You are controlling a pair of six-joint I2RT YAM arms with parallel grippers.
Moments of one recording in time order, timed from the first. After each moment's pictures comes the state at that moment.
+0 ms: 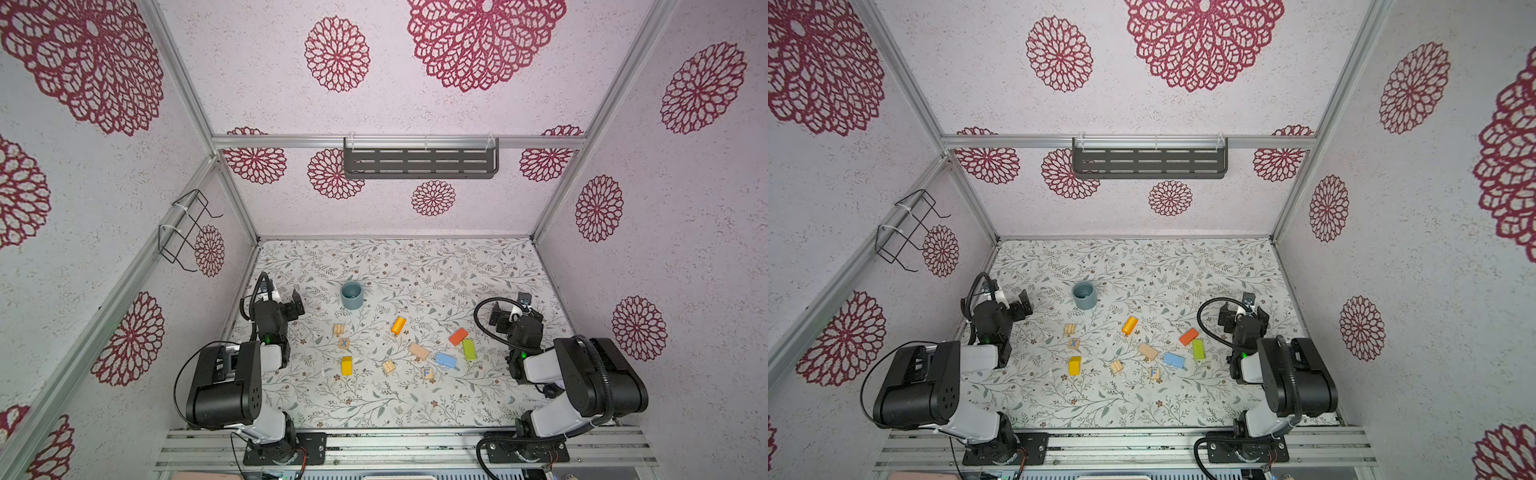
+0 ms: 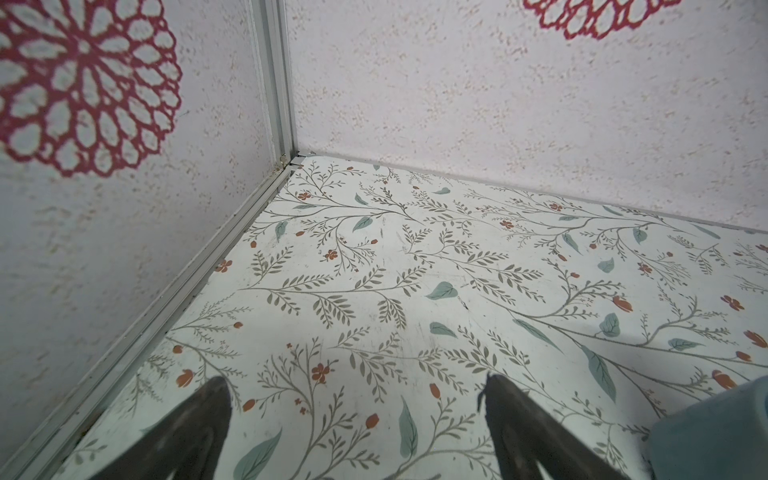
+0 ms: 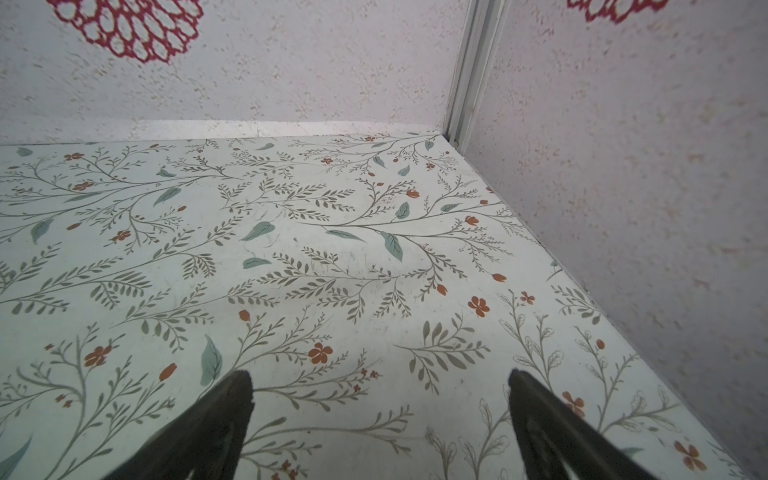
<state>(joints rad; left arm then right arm) 0.14 1.55 0.41 0.85 -0.12 -0.07 0.04 1.56 0.24 1.05 0.26 0.02</state>
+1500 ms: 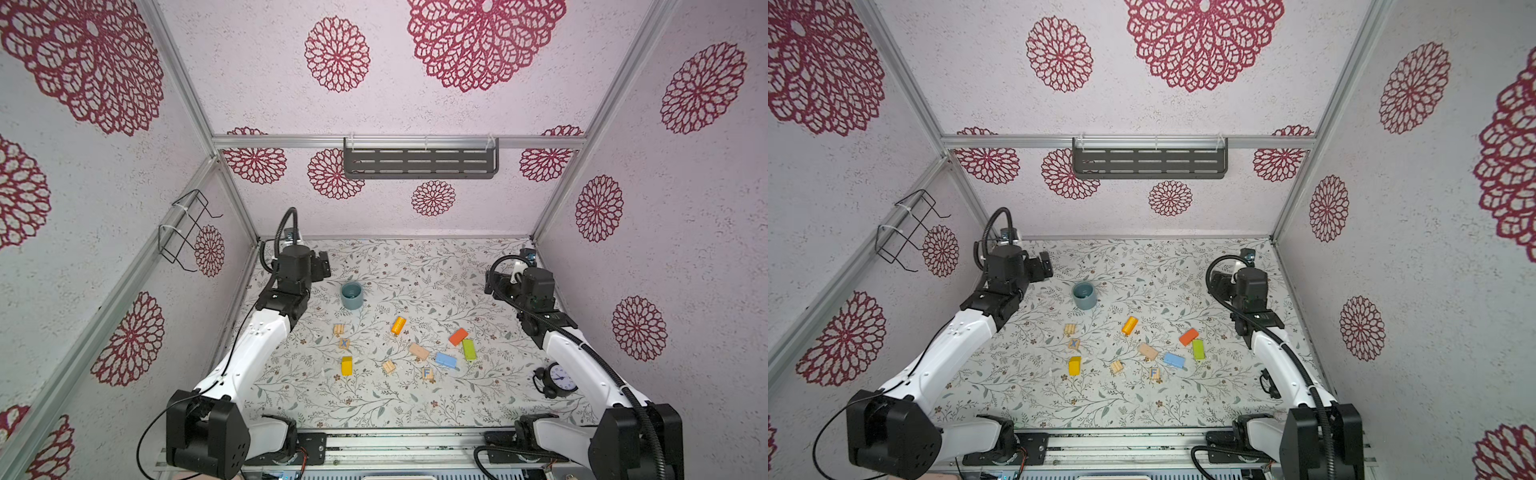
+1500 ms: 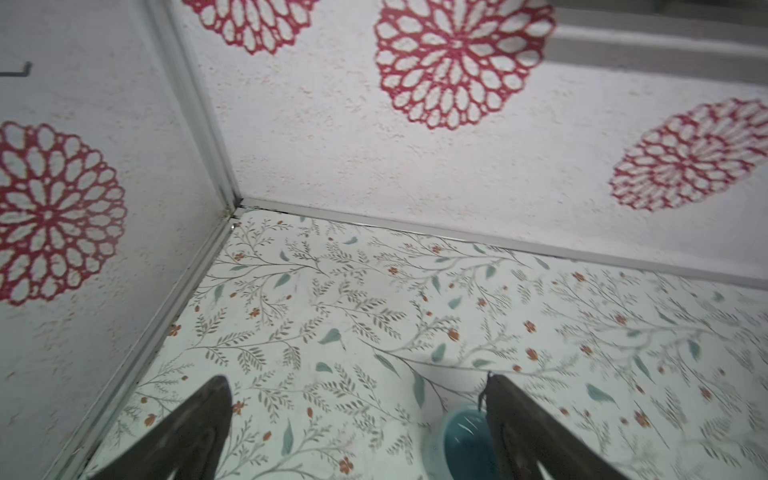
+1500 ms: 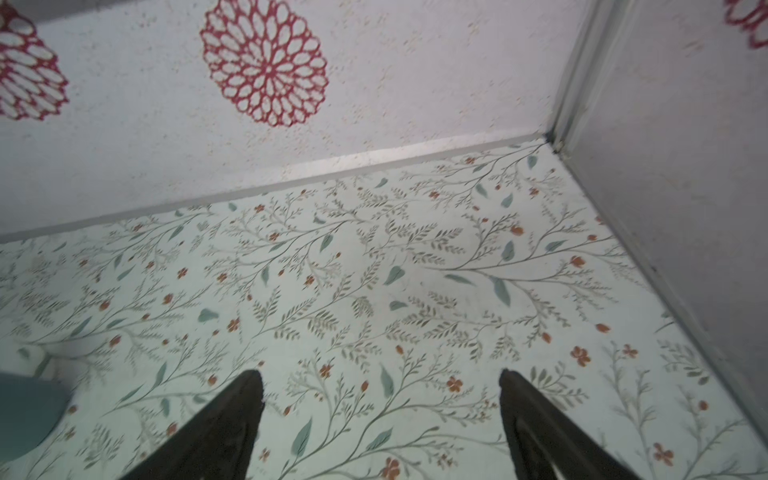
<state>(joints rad) -0.28 1.28 1.05 -0.21 -0.39 -0.22 0.17 1.18 0.82 -0.11 0.05 0.25</state>
